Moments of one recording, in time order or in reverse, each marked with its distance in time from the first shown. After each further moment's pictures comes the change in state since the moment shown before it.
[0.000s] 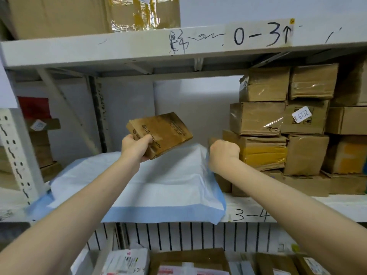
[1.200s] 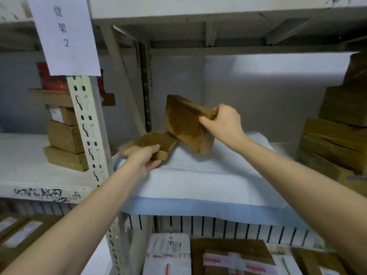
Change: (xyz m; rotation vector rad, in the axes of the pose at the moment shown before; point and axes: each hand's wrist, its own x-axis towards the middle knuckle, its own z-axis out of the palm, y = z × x) left_hand 0.102 -0.058 -0.185 -0.112 0.070 -0.409; right_hand 0.046 -0.213 -0.053 0.922 0.268 -0.071
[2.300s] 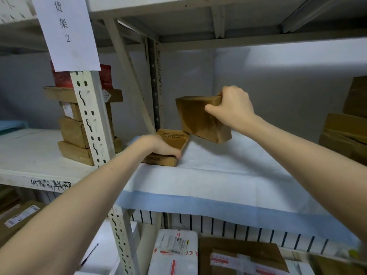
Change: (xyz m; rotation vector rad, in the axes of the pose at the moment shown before) left_hand 0.014 0.027 0.025 1.611 -0.139 0.057; right_hand 0.029 0.004 -0.009 -0.129 -0.026 -0.150
